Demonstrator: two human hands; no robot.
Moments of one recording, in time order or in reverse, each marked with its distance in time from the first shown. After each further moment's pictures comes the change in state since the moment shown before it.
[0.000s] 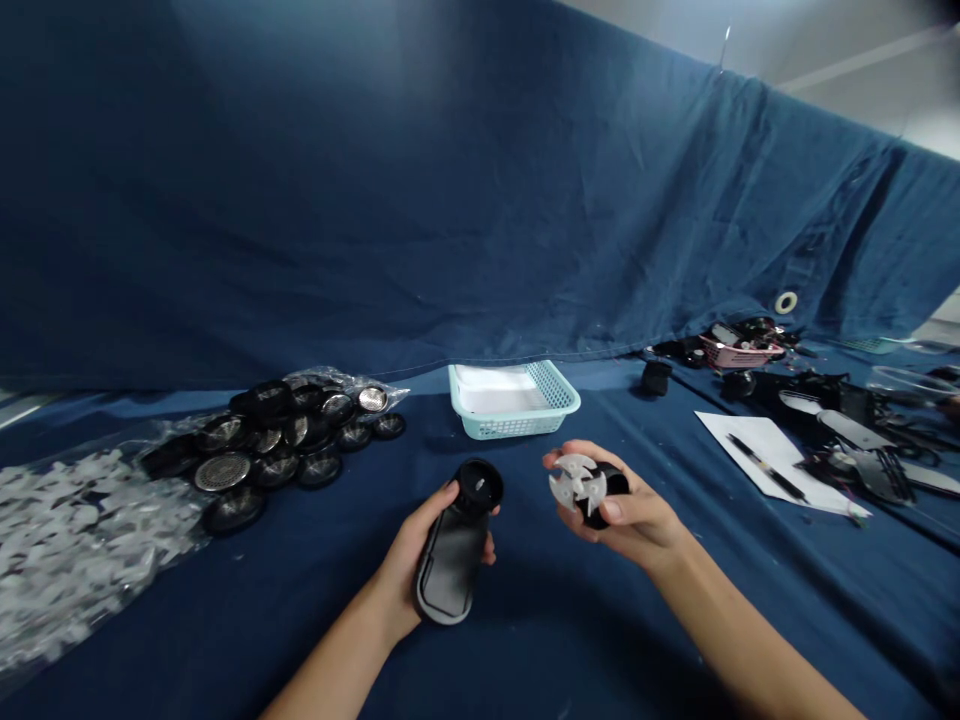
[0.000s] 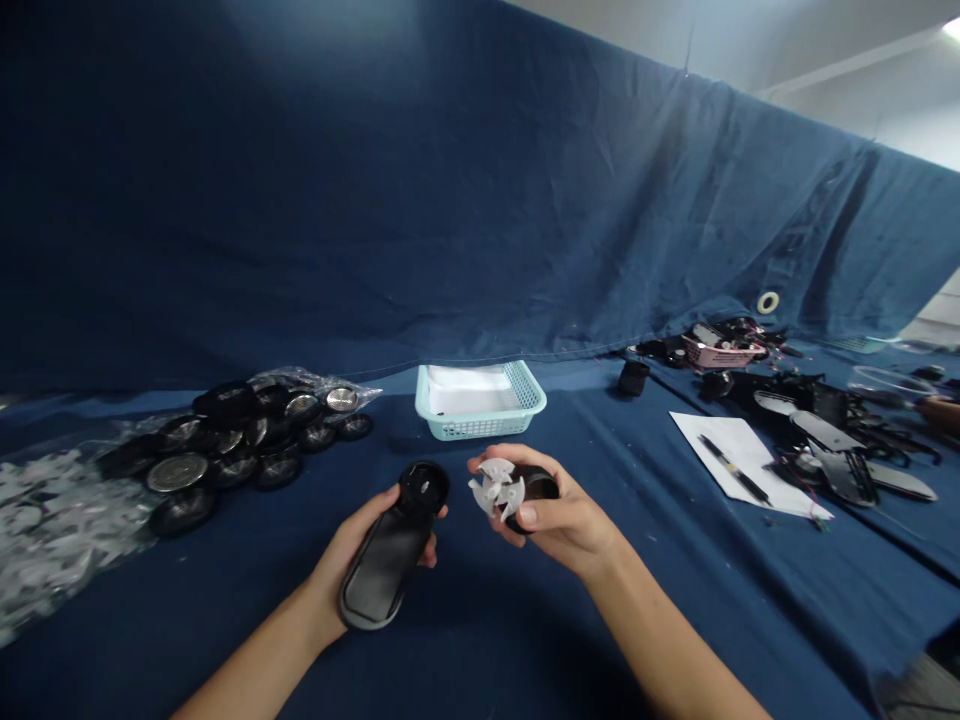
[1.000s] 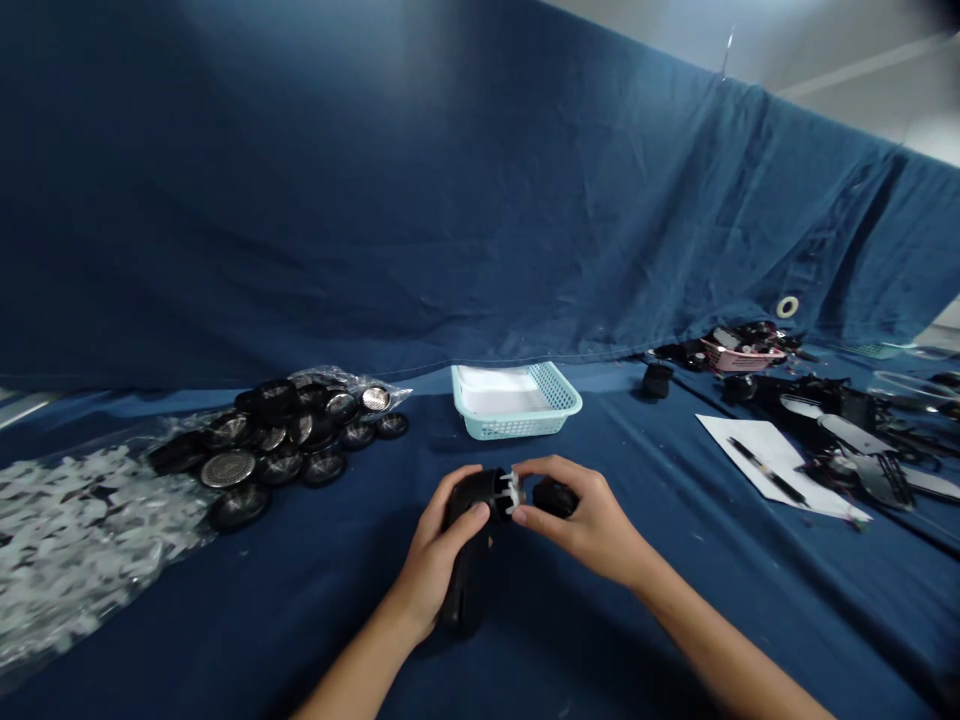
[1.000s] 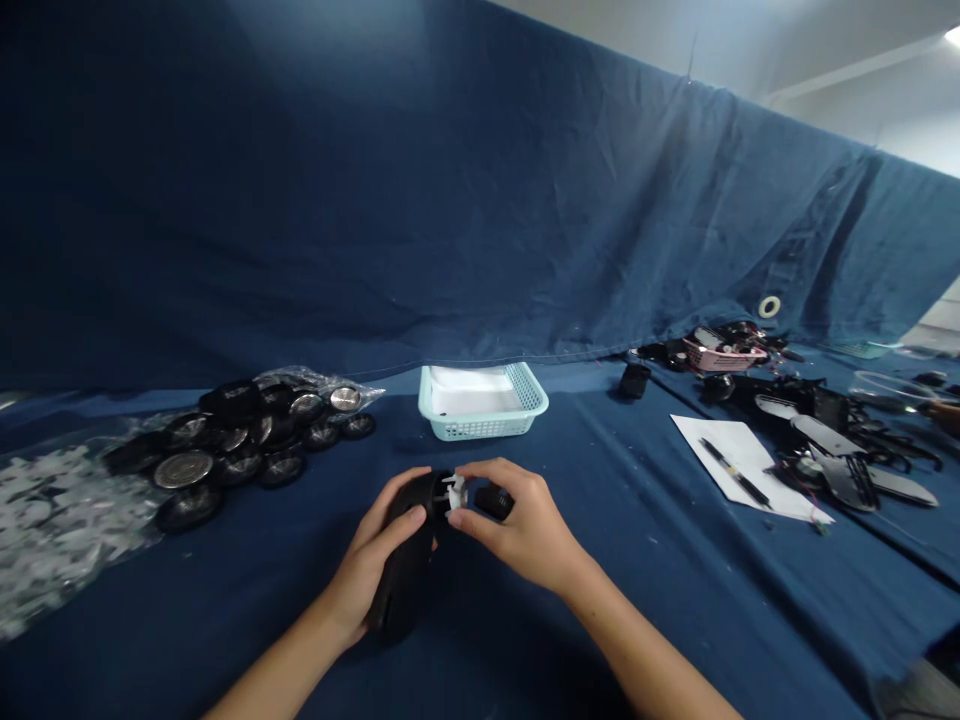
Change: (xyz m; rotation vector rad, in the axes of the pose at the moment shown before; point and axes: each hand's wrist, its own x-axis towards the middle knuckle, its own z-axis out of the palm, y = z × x) left_hand -0.014 -0.003 0.023 0.361 0.186 0.290; right_hand 0.008 0.016 0.020 -1.041 0.150 -0.224
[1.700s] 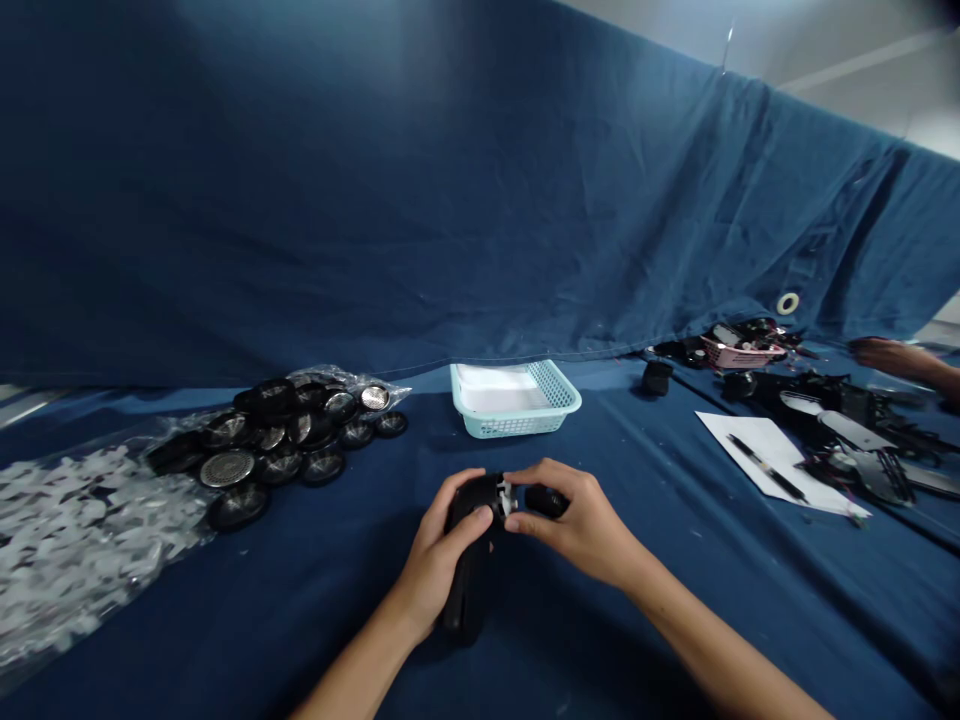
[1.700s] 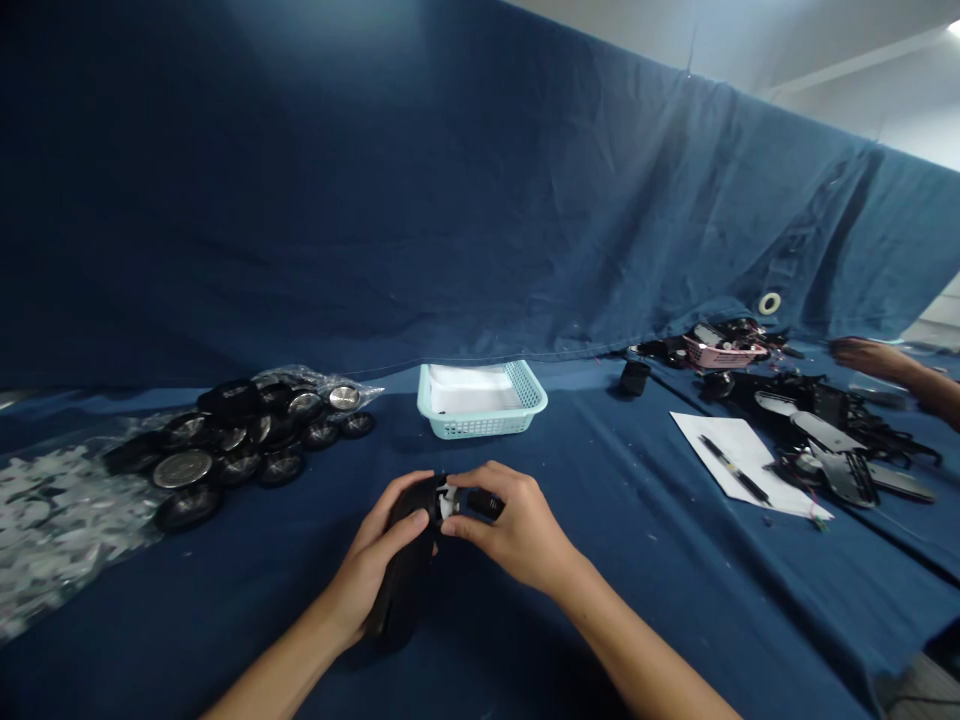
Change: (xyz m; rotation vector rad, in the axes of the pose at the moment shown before) left_hand -0.001 -0.001 0.001 0.040 -0.045 0.004; right_hand 0.000 0.004 0.007 -0.021 -0.029 -0.014
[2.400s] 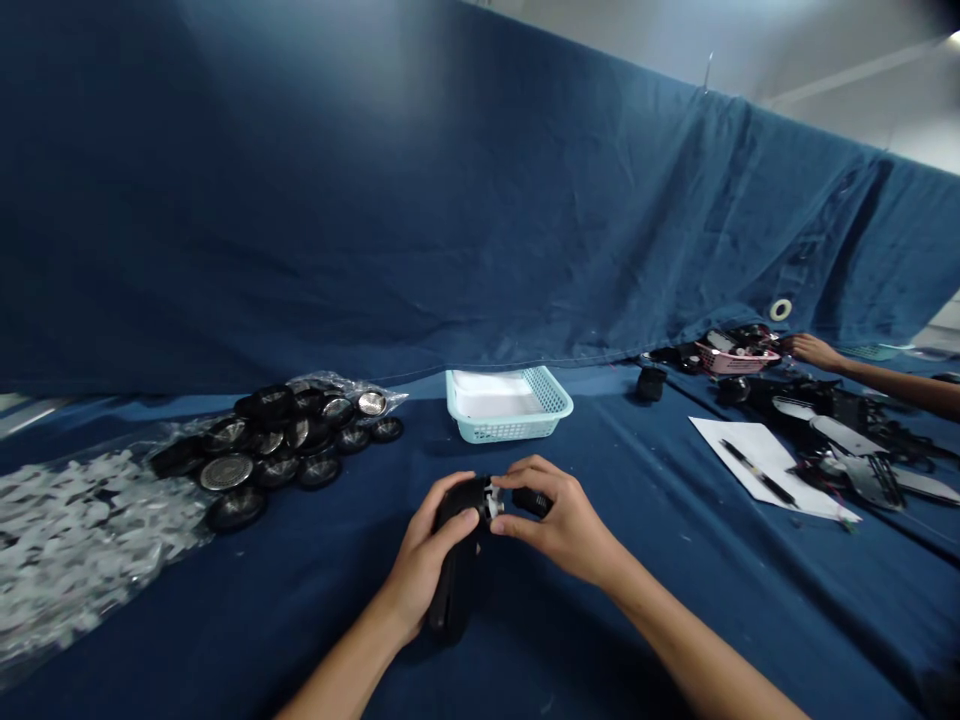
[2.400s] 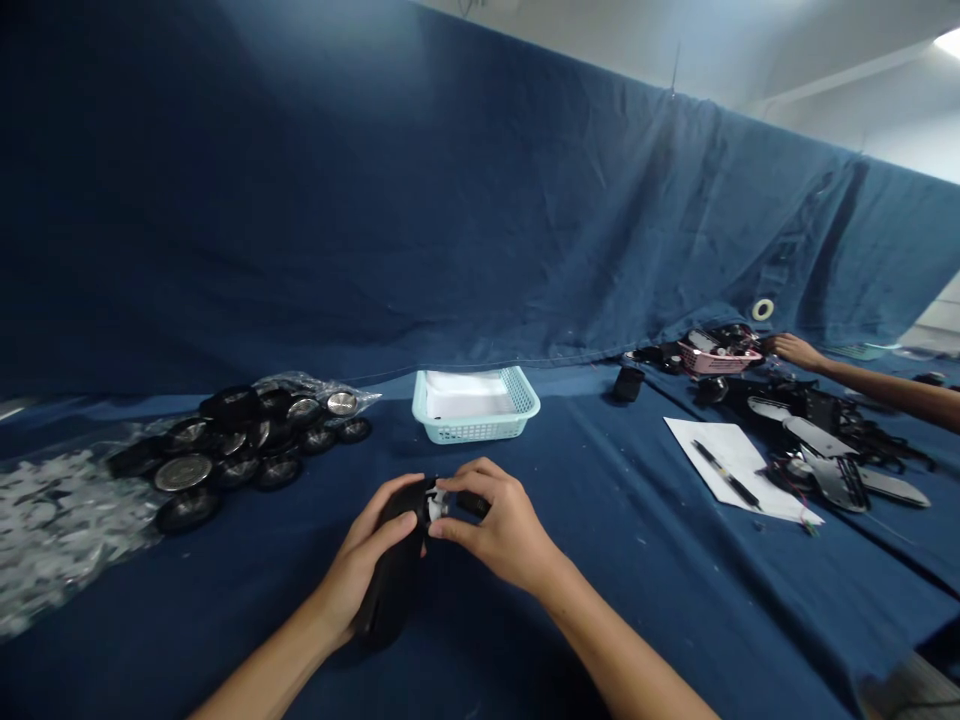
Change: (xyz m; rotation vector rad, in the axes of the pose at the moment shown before) left_hand 0.003 -0.005 -0.002 0.014 0.009 0.047; right_hand 0.000 0.005 0.003 0.097 0.021 -0.061
